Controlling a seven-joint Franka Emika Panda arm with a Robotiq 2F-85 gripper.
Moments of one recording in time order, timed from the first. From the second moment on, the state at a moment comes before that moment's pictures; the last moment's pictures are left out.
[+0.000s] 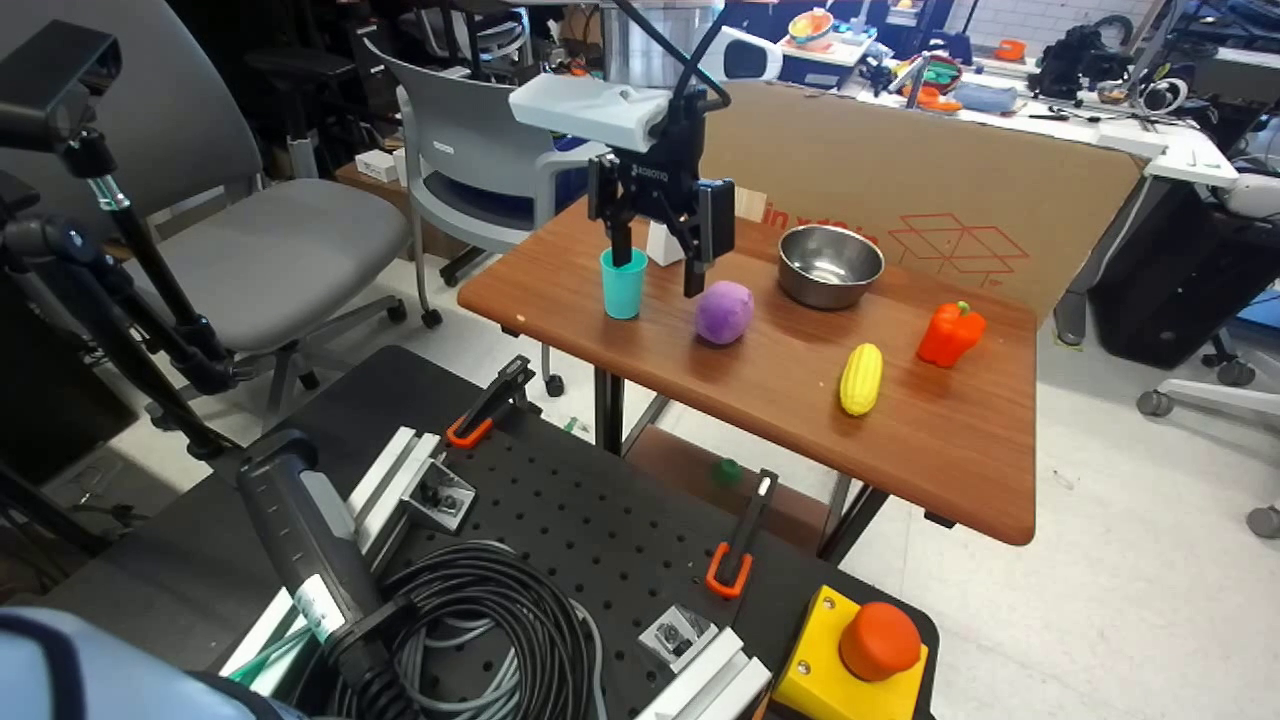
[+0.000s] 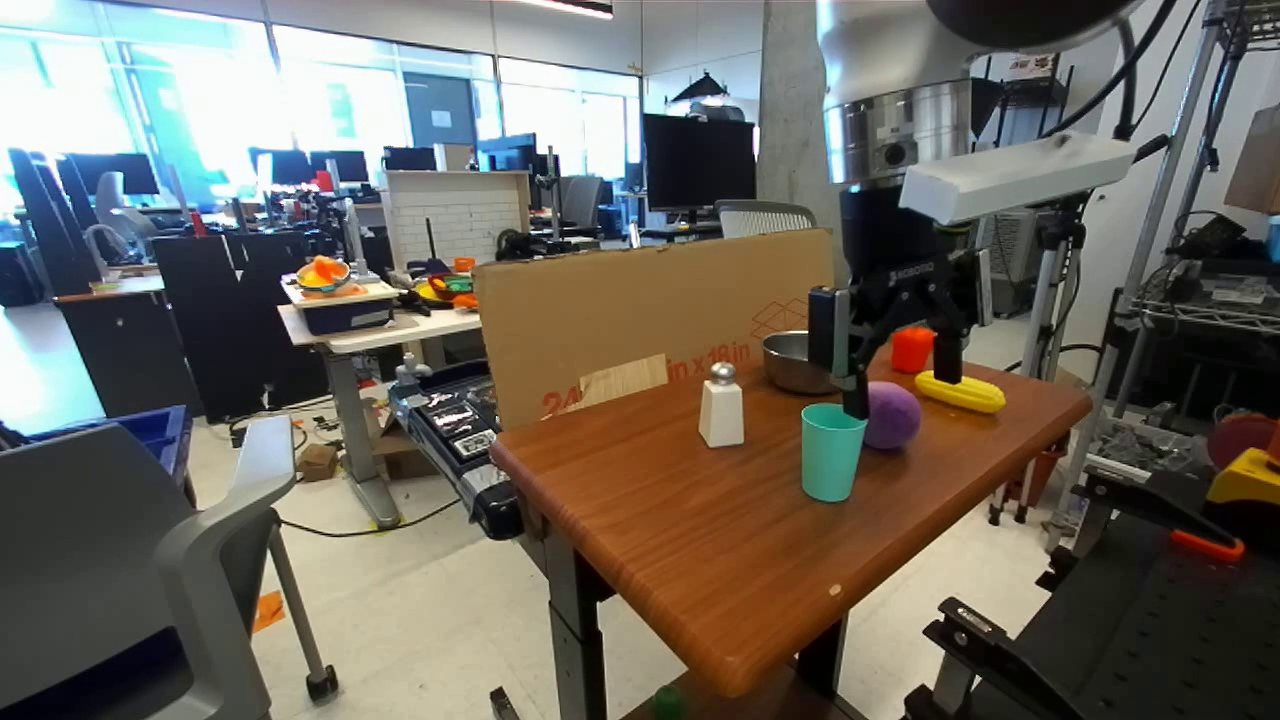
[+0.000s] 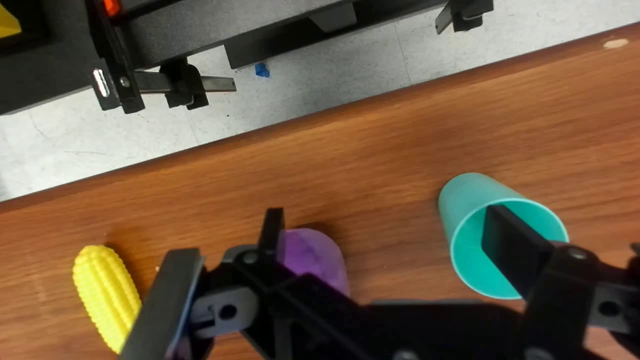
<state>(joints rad) 0.05 0.17 0.10 -2.41 -0.23 2.44 0.55</state>
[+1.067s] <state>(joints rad) 0.13 0.24 0.04 -2.34 -0.23 2.43 0.58</state>
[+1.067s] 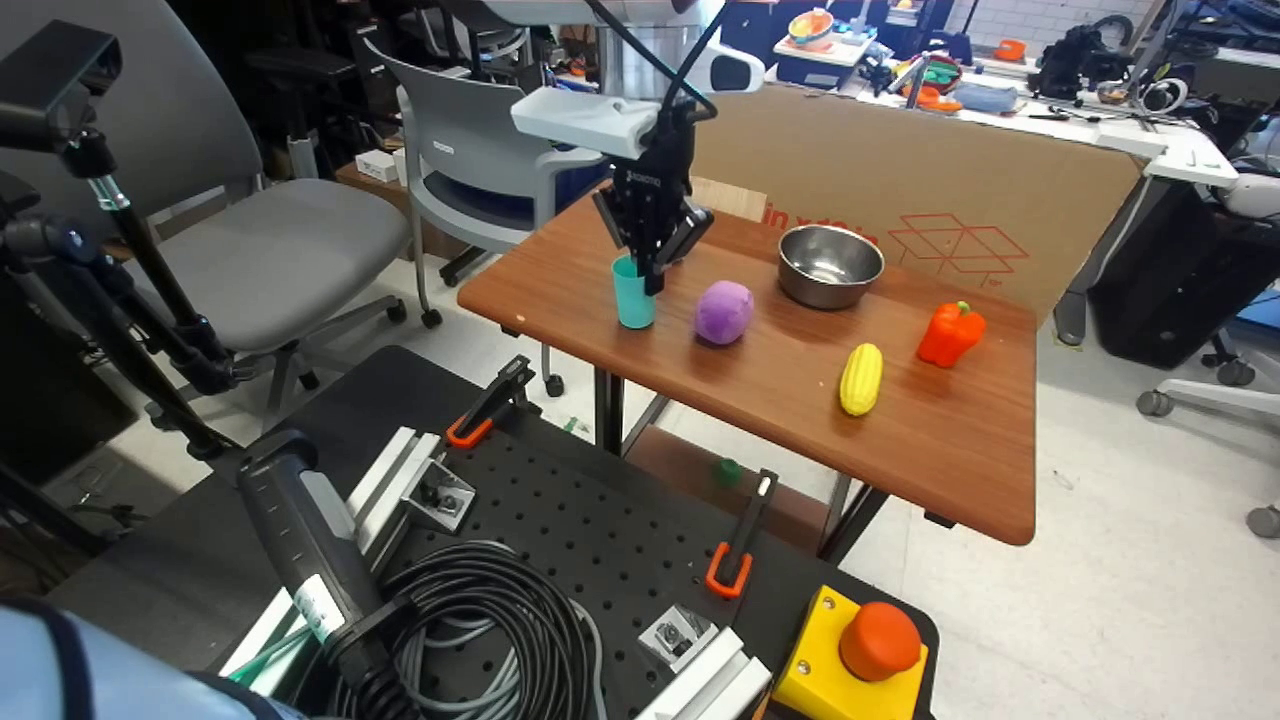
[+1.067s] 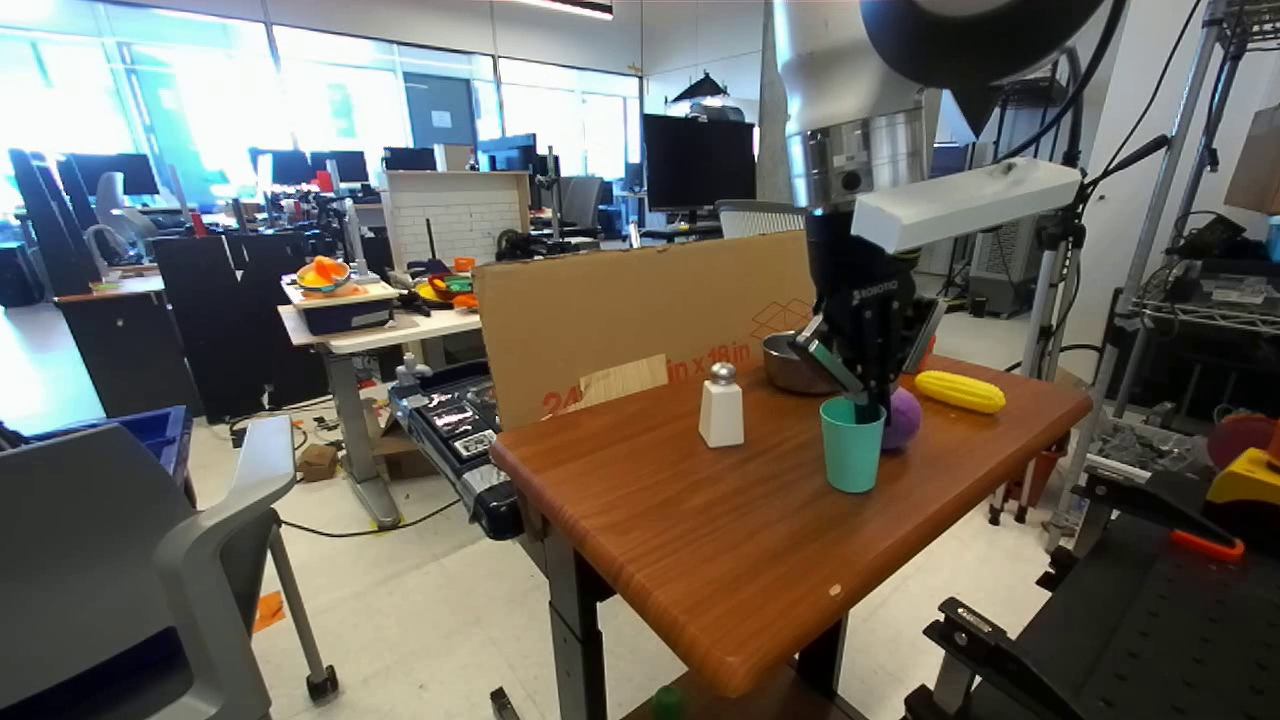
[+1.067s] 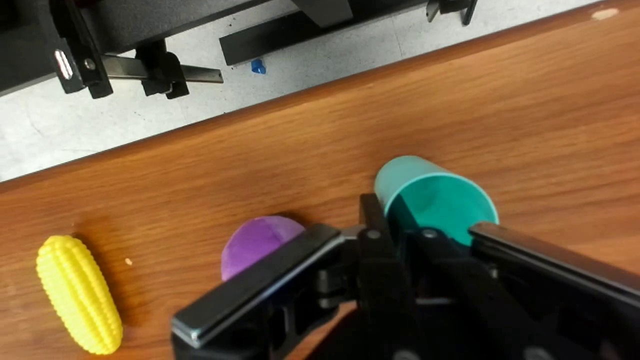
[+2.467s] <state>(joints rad) 0.00 0.22 -0.07 -1.98 -0.06 2.26 0.36</state>
